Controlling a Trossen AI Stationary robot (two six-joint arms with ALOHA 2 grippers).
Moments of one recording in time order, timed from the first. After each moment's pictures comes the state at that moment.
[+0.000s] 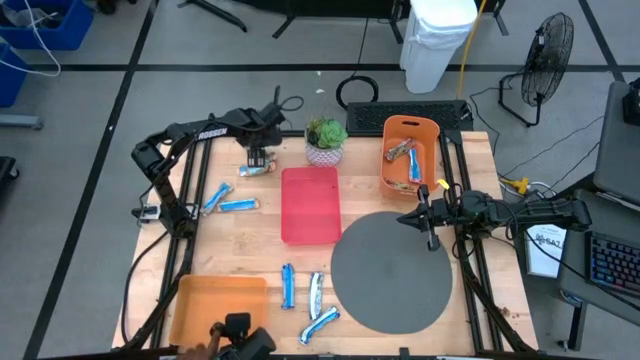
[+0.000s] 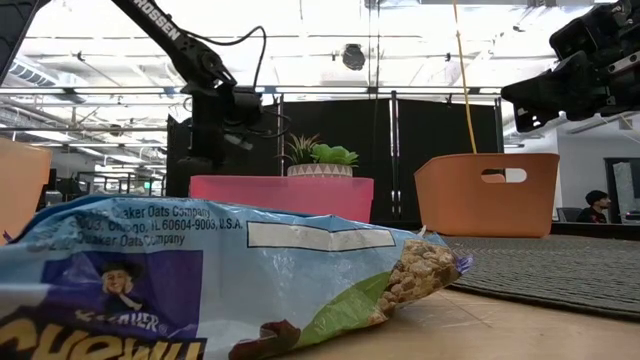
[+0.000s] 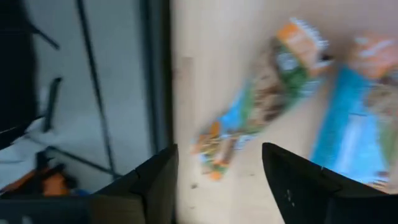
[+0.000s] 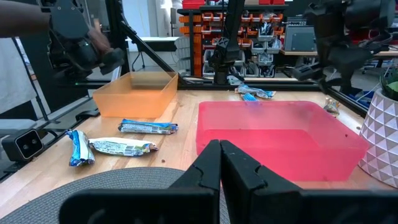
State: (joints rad) left arm 0.75 1.77 1.23 -0.79 -0.34 0.73; right arm 0.01 0.19 0.01 0.13 -0.08 0.01
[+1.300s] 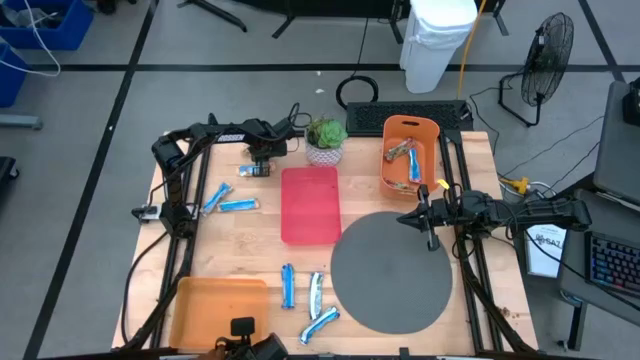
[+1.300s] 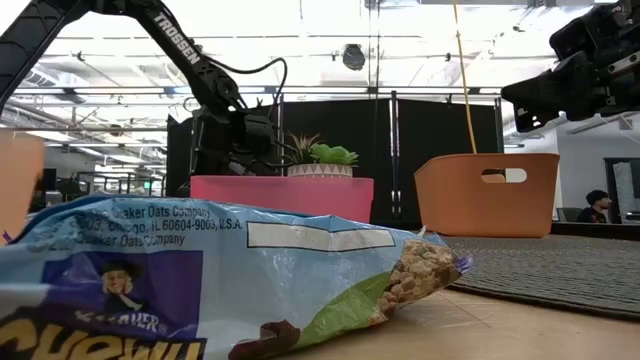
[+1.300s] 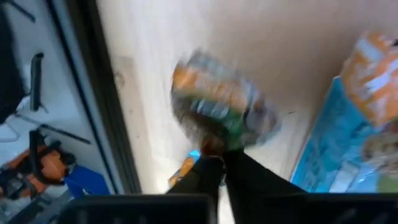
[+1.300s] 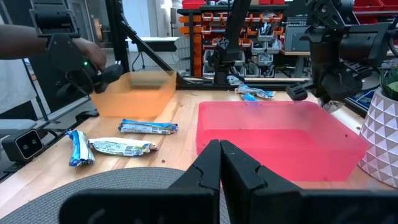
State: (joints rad) left arm 0.69 1.93 1.23 -0.81 -0.44 0.62; right arm 0.01 0.19 0.01 0.13 -0.08 0.01
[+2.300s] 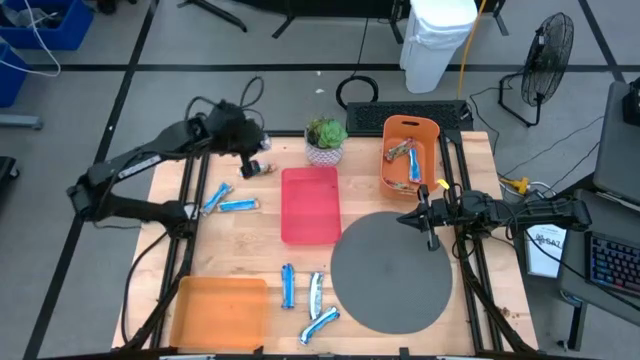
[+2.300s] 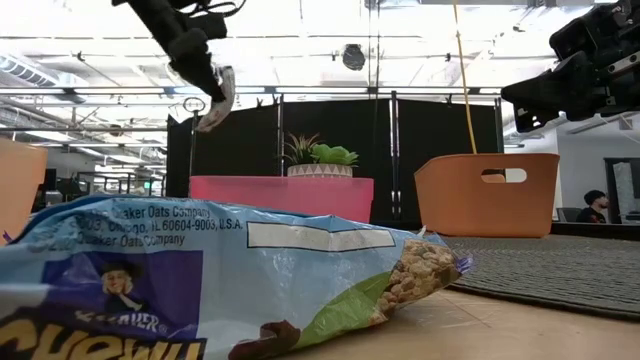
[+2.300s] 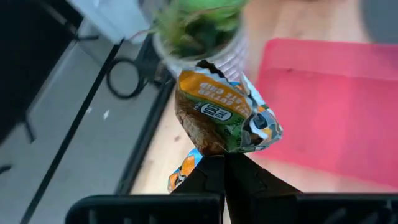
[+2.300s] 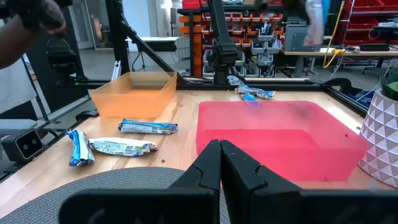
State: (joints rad) left arm 0.58 1.16 1.13 -0.74 0.00 0.32; right arm 0.01 0.19 0.01 0.13 -0.08 0.01
